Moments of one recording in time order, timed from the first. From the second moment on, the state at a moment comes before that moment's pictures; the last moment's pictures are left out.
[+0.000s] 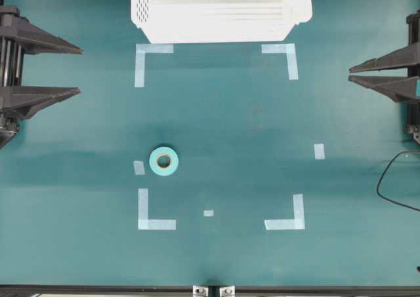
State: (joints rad) left arm 0.00 -0.97 1.18 0.00 -0.29 0.00; right arm 0.00 -0.97 1.18 0.00 -0.29 0.00
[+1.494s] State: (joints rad) left arm 0.00 -1.13 1.36 -0.03 -0.25 -0.01; right arm -0.01 -0.90 1.19 0.00 -0.29 0.11
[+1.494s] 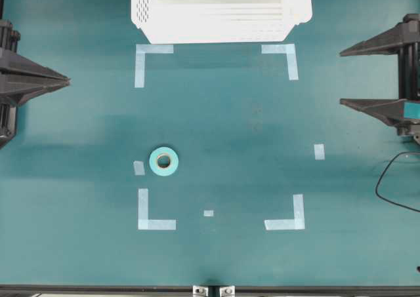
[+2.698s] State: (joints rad) left arm 0.00 -1.31 1.52 -0.03 0.03 -0.01; right arm -0.01 -0.37 0.85 0.00 -0.15 0.11
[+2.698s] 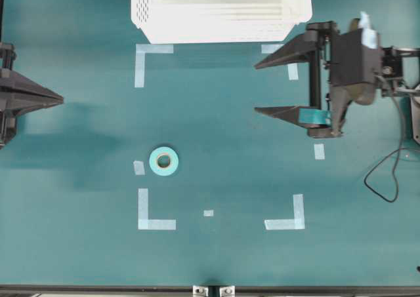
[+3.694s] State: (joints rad) left arm 0.00 -1.31 1.56 -0.03 -0.01 -0.01; right arm 0.04 -0.10 0.62 0.00 0.01 0.11
